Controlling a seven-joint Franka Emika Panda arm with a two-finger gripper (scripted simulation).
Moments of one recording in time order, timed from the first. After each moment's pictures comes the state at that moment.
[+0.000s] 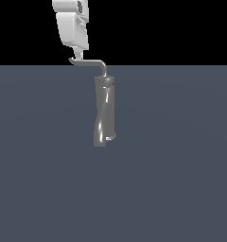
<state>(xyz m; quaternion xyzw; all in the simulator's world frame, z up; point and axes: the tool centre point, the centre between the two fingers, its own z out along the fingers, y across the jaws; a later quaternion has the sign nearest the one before) 0.083 0.121 0.300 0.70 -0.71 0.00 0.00</state>
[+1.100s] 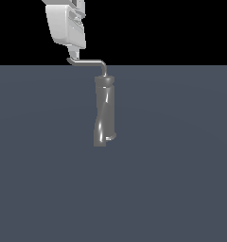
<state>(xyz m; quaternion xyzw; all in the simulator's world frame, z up) 0.033 0.122 0.300 0.70 -0.72 0.00 0.00</state>
